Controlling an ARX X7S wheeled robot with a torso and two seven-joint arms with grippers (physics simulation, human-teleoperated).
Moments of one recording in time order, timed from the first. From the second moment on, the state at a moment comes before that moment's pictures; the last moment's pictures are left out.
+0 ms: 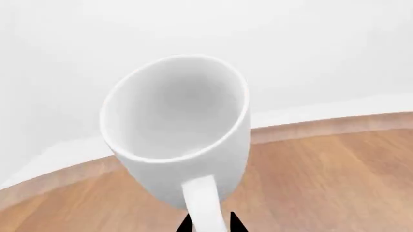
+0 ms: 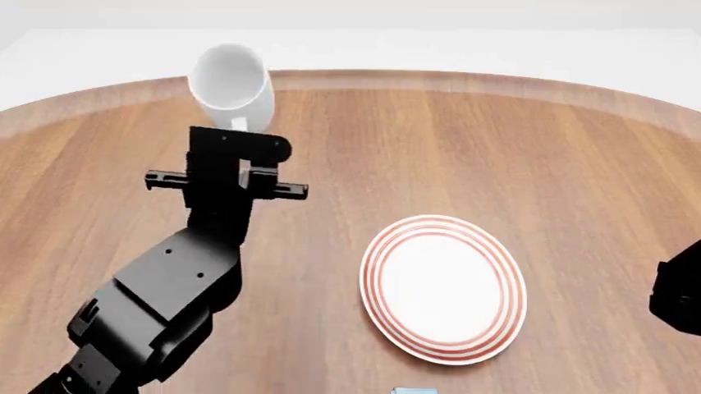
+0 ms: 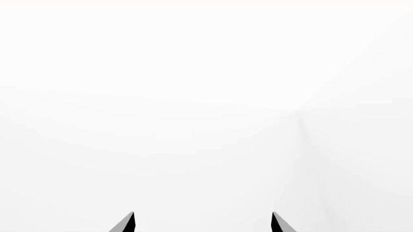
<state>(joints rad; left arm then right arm) -0.81 -0.38 0.57 0.10 -0.56 -0.57 -0.60 -0.09 0.40 0.25 -0.87 0.28 -0.18 0.36</state>
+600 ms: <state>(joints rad) -1.15 -0.32 0.71 -0.07 -0.81 -0.73 0.01 -0.10 0.41 0.25 -0.86 0.29 -0.20 0.37</state>
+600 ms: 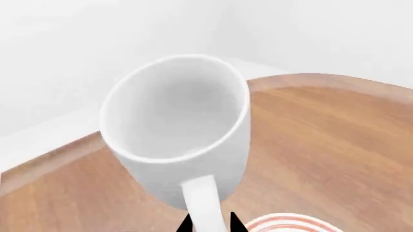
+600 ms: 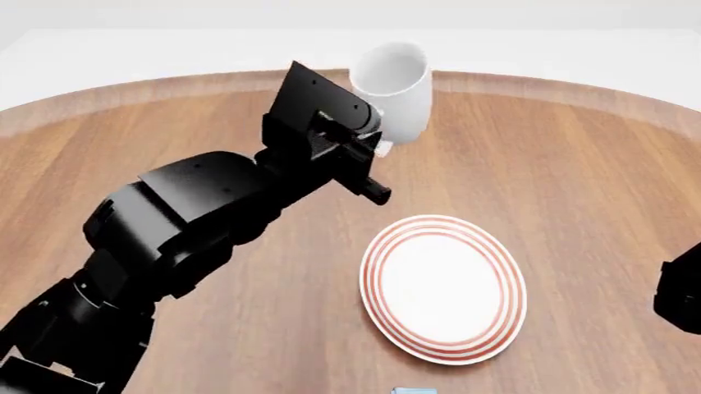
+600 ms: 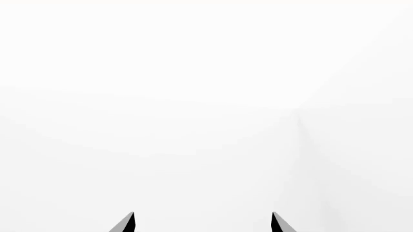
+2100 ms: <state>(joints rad) -1.23 -0.04 1.01 -0.51 -0.80 -0.79 0.25 -0.11 0.42 0.23 -0.84 0.29 -0.22 0.38</state>
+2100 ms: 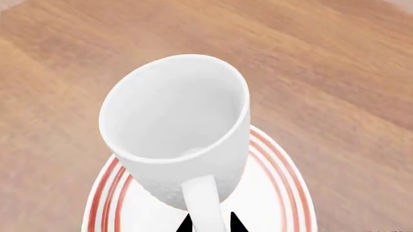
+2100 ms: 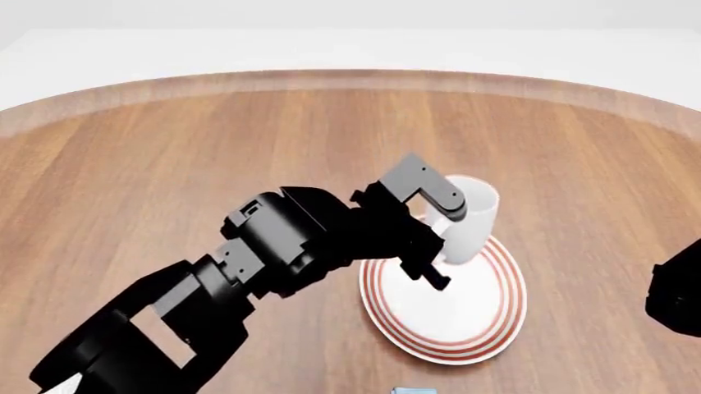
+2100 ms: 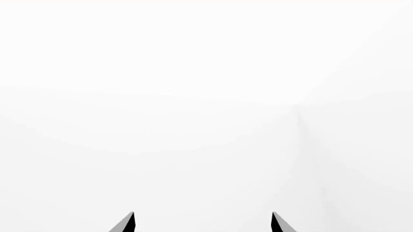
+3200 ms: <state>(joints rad) -1.28 0.00 1.51 -0.77 -1.17 -0.43 0.19 -0.12 0.42 0.22 -0.83 0.29 -0.24 0.38</state>
